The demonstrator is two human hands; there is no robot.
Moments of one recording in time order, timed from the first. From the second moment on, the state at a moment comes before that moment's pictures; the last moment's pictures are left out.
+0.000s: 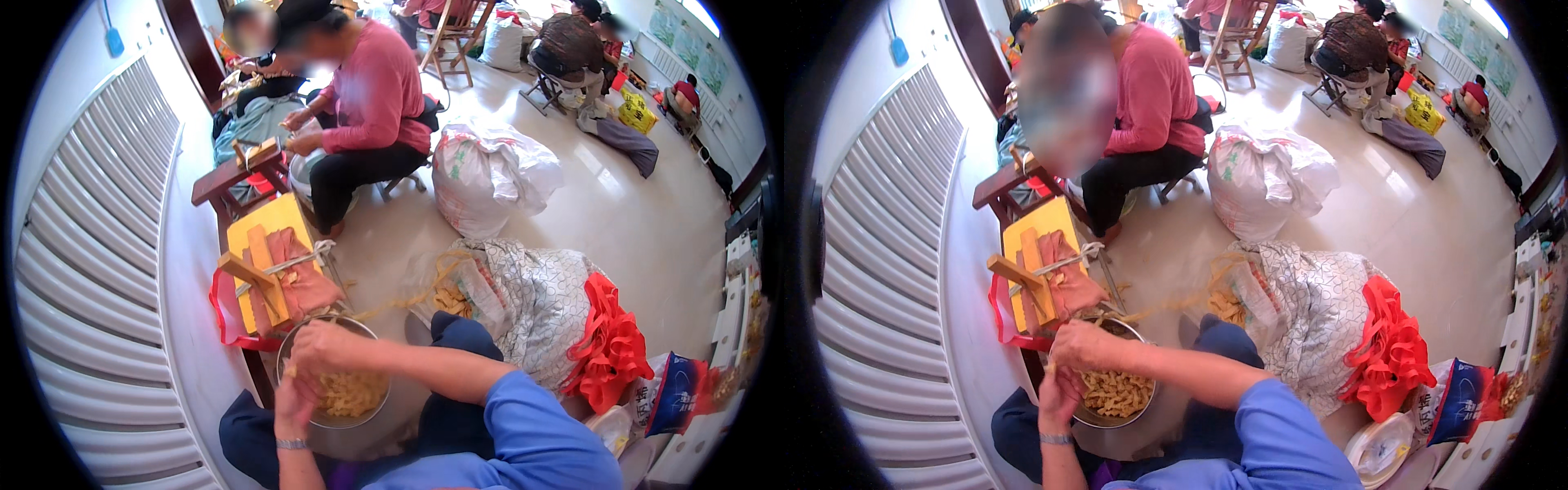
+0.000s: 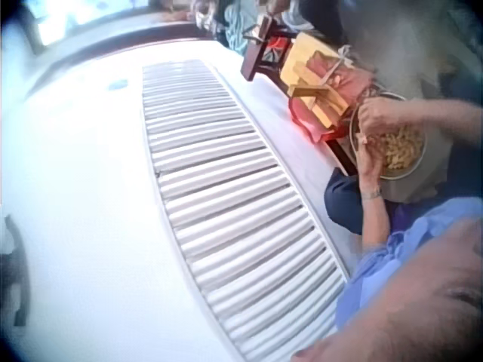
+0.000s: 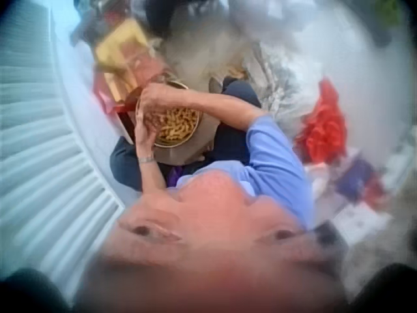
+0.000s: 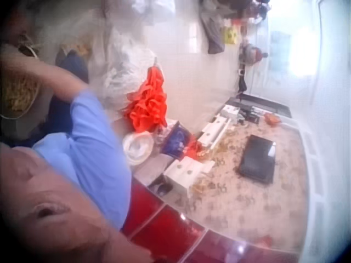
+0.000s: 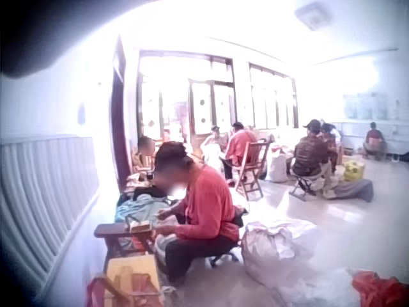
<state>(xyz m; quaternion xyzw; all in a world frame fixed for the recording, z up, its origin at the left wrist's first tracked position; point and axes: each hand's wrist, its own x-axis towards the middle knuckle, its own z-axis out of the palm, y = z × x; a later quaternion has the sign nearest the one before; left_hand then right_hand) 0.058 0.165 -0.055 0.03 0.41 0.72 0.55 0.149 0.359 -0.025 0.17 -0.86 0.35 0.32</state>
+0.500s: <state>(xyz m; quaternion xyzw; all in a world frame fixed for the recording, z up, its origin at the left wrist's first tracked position) 0.079 0.162 0.005 0.10 0.45 0.71 0.54 0.187 0.303 0.019 0.36 -0.78 0.36 0.38</state>
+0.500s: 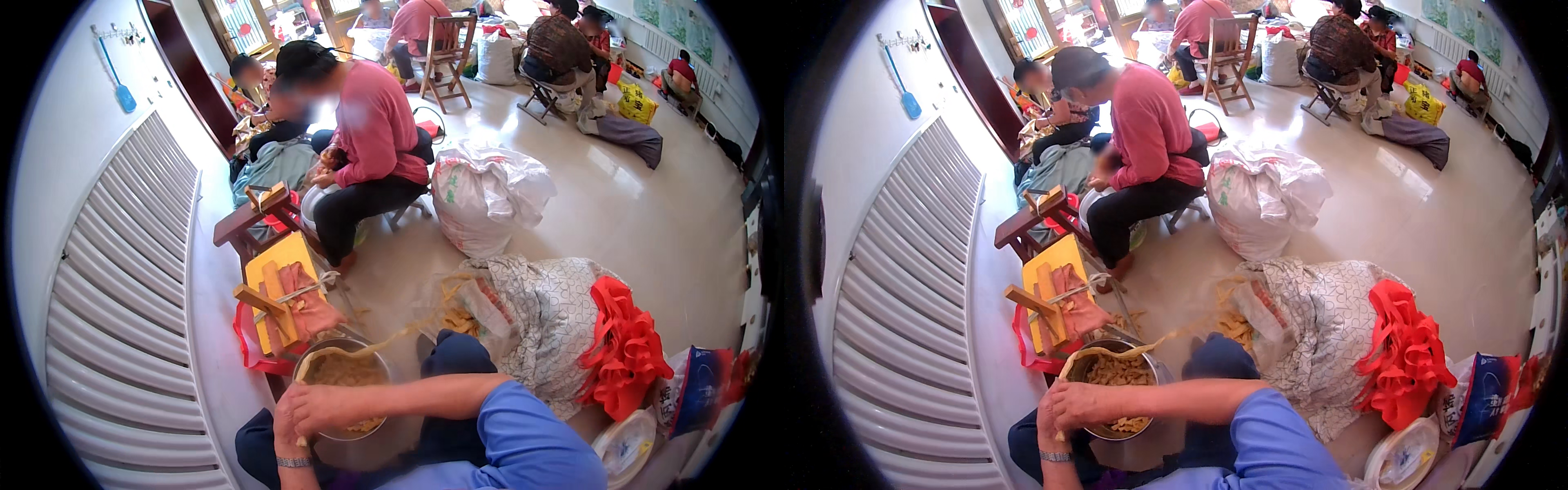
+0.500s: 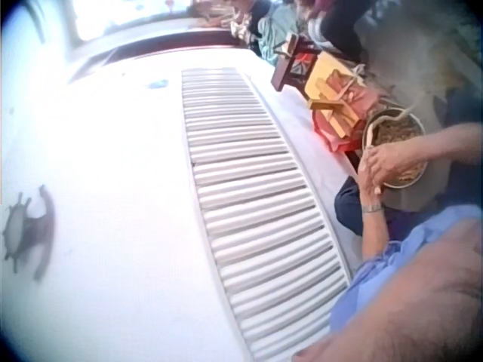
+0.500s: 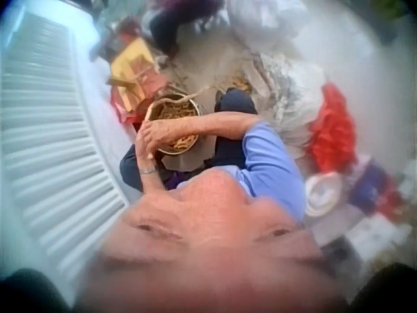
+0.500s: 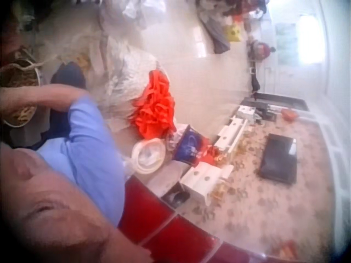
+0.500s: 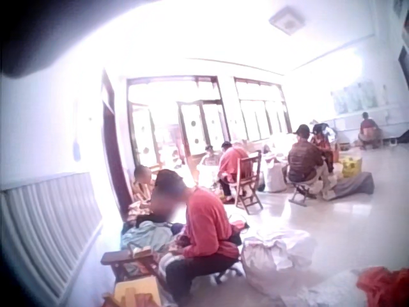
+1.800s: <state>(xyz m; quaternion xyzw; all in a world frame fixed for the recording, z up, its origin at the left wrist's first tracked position) 0.024 0.199 0.018 0.58 0.71 0.36 0.16 0.142 0.359 -0.020 -0.14 -0.64 0.75 -0.11</state>
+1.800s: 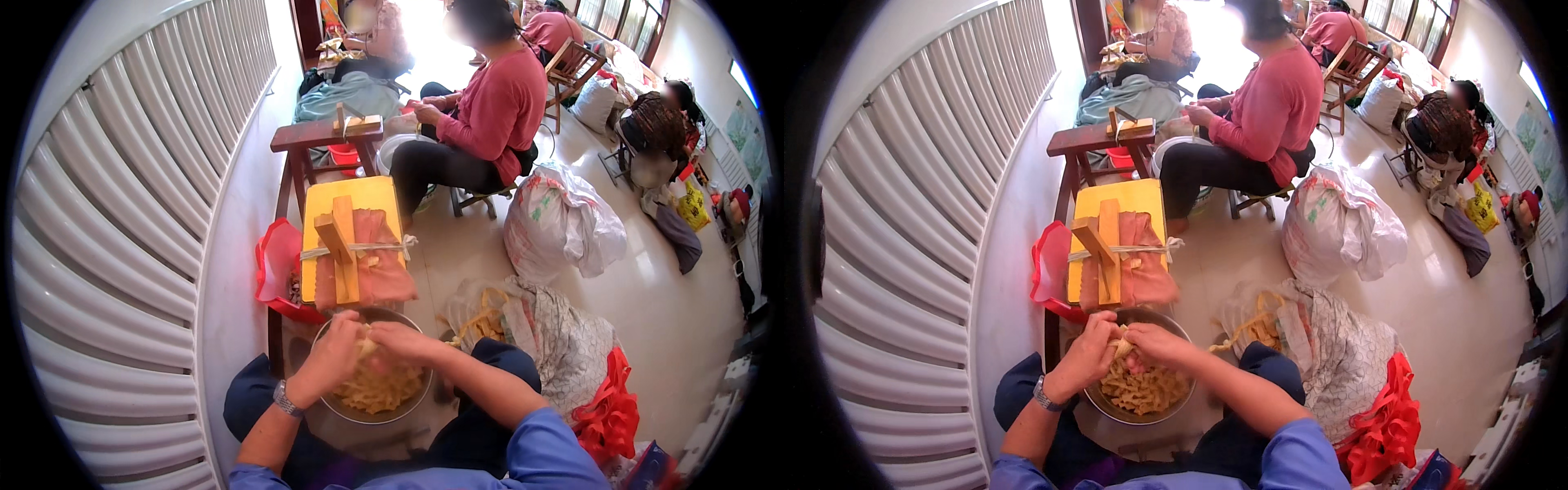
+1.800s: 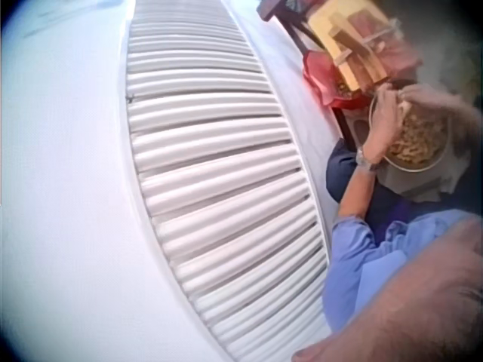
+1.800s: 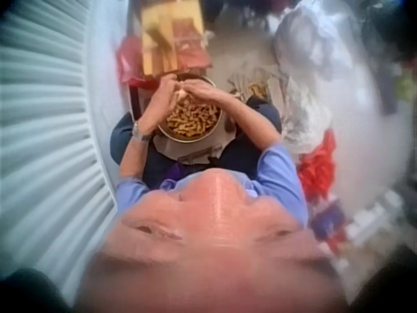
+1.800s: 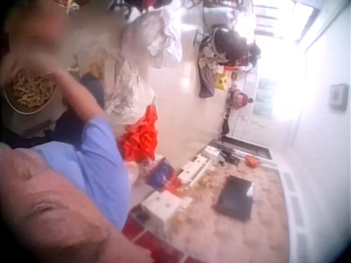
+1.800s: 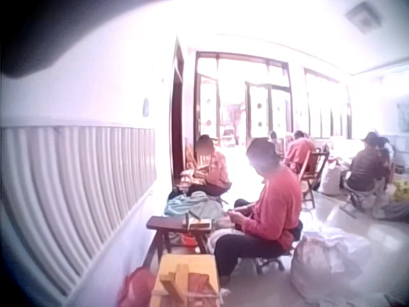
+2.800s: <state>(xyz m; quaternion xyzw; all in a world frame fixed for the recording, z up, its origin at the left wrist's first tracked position) -0.014 0.178 -0.004 0.17 0.46 0.69 0.53 0.108 0.354 0.000 -0.13 -0.79 0.60 0.04</state>
